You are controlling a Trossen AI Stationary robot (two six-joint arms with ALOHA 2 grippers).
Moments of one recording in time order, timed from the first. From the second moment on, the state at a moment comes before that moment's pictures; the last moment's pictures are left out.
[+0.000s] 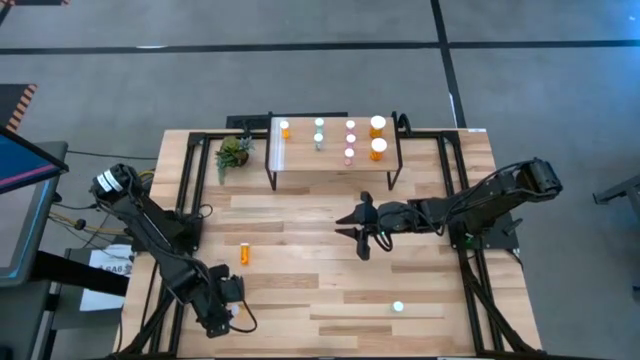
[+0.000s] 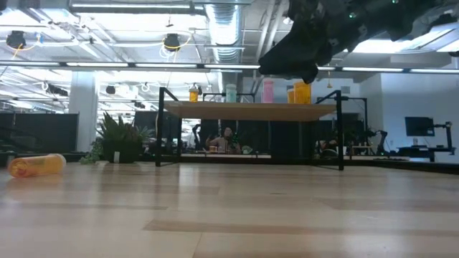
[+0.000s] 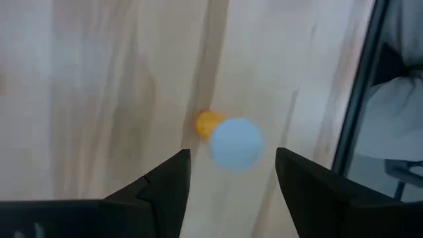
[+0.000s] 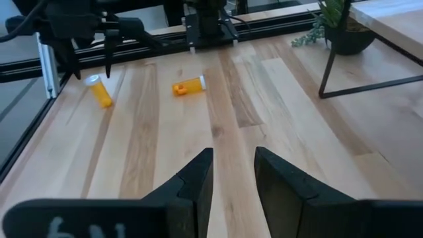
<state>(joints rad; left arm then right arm) -0.89 1.44 0.86 -0.63 -0.04 -1.11 0.16 1.41 0.69 0.35 0.21 0.24</state>
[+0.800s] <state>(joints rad) -0.89 1.44 0.86 -0.60 -0.12 -1.08 0.17 1.41 0.69 0.35 0.21 0.24</state>
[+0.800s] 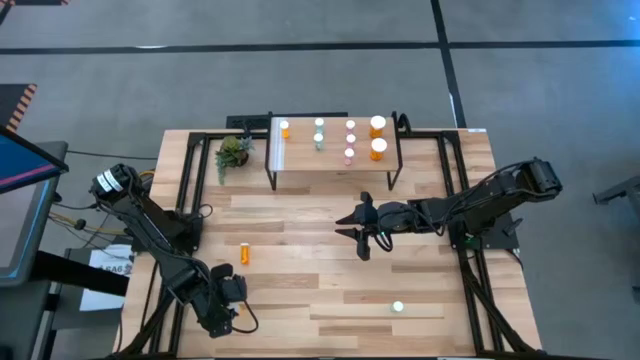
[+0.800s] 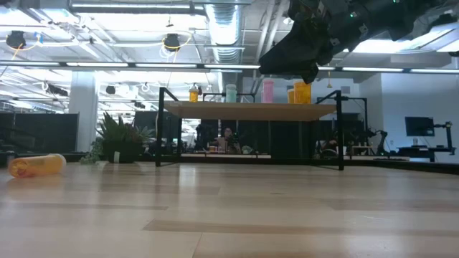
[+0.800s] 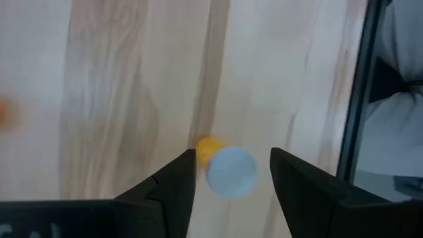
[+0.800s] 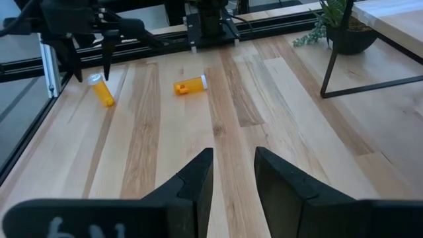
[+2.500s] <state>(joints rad) -0.94 1.44 0.84 -0.61 -0.16 -1.12 0.17 1.41 0.69 0.35 0.21 0.25</state>
